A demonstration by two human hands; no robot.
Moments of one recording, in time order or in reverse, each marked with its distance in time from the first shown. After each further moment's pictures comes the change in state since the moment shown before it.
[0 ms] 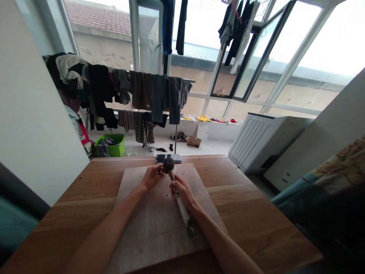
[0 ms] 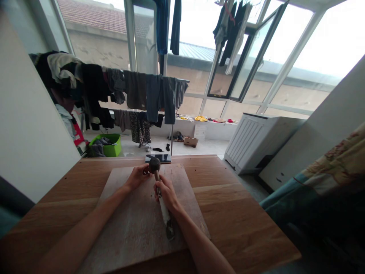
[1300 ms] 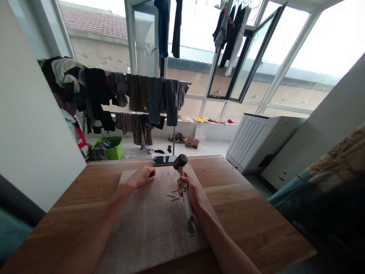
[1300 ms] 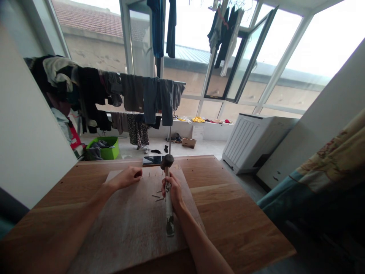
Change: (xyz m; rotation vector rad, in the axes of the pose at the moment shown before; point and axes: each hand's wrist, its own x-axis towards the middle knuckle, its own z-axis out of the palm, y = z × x) left_hand 0.006 0.016 -0.050 0.396 -0.333 -0.049; right_hand 0.001 -0.011 -0.026 0.190 0.164 -0.070
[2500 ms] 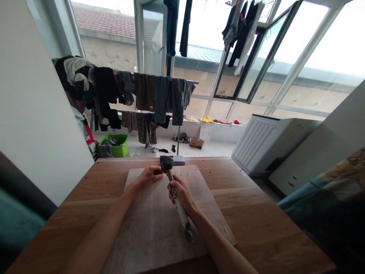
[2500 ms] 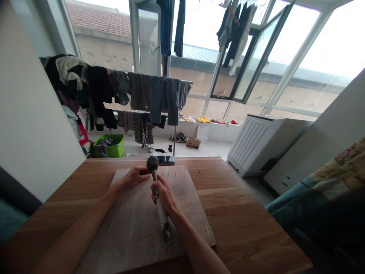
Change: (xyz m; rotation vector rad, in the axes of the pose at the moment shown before) left_hand 0.000 -0.025 0.024 -0.390 0.148 0.079; right_hand -0.004 0.019 0.051 -0.073 -0.171 0.133
